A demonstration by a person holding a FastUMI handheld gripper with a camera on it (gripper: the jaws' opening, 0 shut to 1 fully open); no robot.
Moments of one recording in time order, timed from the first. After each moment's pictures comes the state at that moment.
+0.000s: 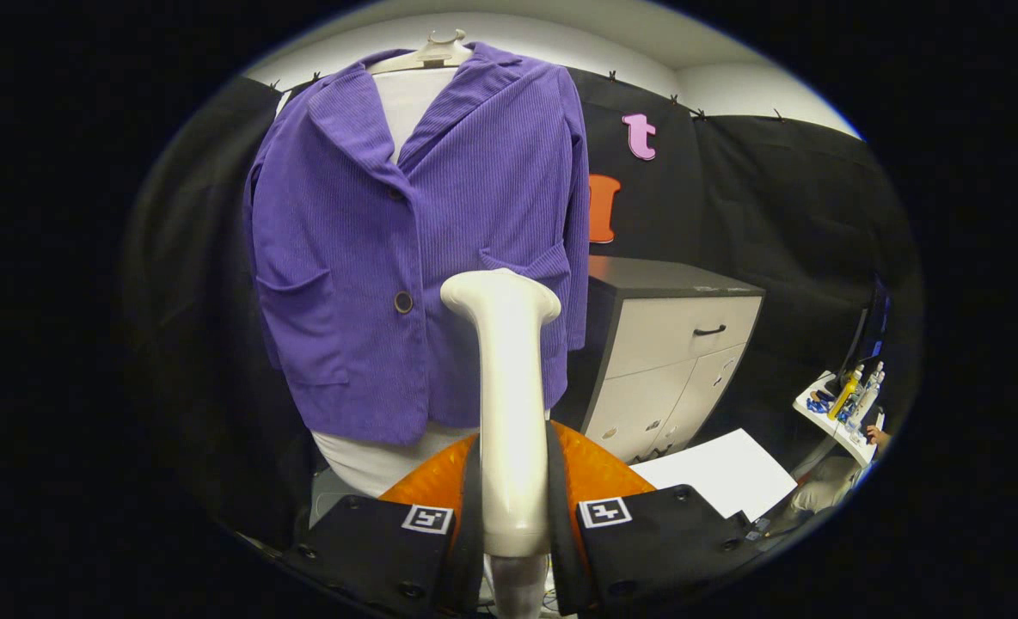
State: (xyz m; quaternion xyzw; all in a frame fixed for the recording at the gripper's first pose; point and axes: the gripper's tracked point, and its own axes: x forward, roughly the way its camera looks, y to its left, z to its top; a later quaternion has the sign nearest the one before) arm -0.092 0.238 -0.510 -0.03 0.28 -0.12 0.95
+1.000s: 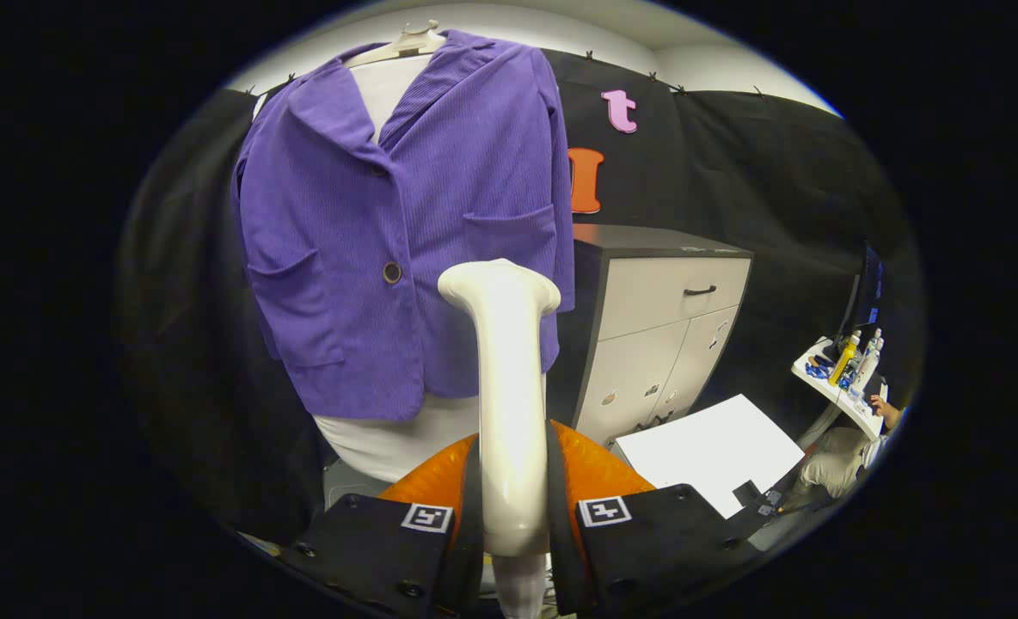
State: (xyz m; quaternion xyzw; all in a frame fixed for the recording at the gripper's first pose) arm -0.103 0.235 -0.484 0.01 0.28 -0.16 0.95
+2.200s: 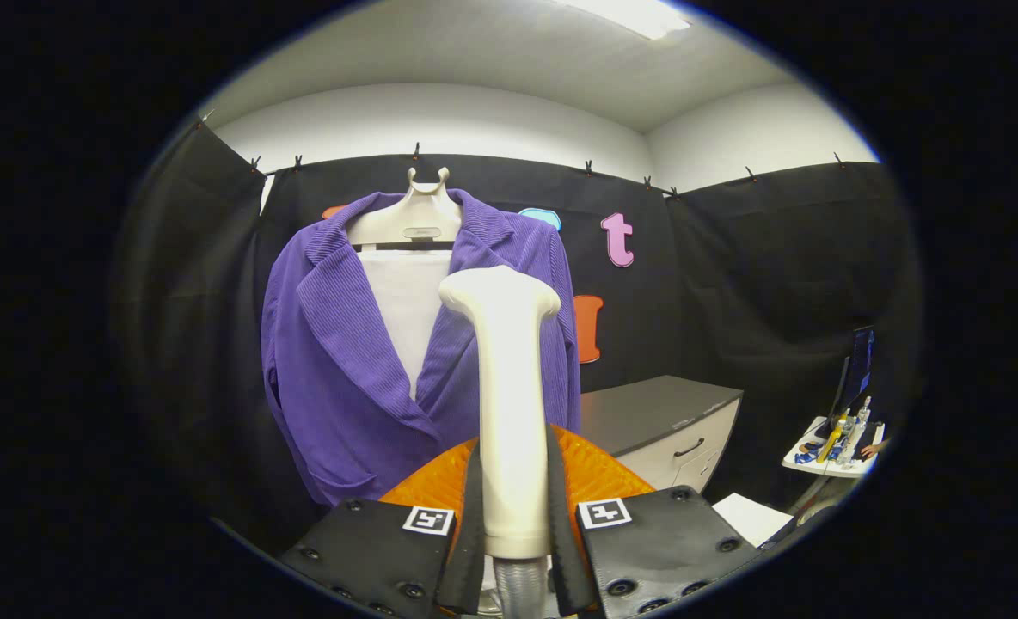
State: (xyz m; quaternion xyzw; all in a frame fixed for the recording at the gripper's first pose) arm -0.023 0.294 -0.262 0.00 0.07 -0.13 0.99
